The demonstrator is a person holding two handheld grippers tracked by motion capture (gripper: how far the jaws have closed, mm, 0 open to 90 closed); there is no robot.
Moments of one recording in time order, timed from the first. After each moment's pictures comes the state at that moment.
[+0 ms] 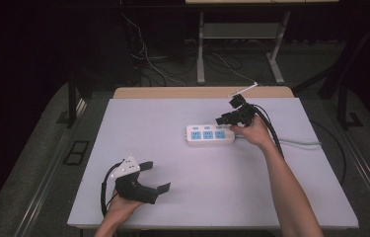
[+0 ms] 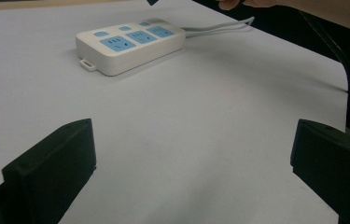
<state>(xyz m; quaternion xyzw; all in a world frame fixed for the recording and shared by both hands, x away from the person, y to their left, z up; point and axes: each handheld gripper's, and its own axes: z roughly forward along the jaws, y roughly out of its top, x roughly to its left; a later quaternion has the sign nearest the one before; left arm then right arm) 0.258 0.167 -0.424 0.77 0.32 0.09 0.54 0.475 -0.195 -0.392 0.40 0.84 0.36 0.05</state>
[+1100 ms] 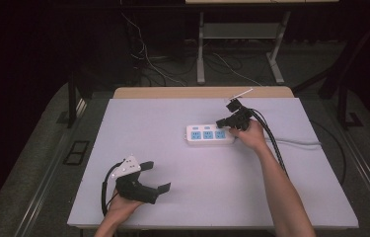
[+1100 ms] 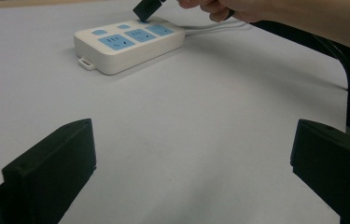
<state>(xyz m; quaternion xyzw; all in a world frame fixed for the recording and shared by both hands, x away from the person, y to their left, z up) 0.259 0.166 -0.426 0.78 0.32 0.09 0.54 0.485 -0.191 -0.419 0.41 0.84 0.36 0.03</state>
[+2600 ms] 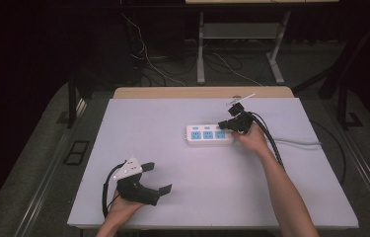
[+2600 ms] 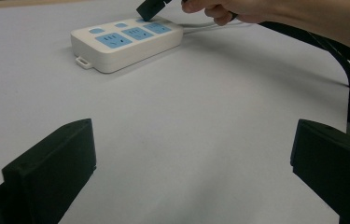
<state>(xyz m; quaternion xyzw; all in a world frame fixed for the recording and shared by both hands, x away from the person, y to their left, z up) 0.255 0.163 -0.426 0.78 0.32 0.09 0.53 0.471 -0.195 -0.423 0.40 0.84 0.36 0.07</state>
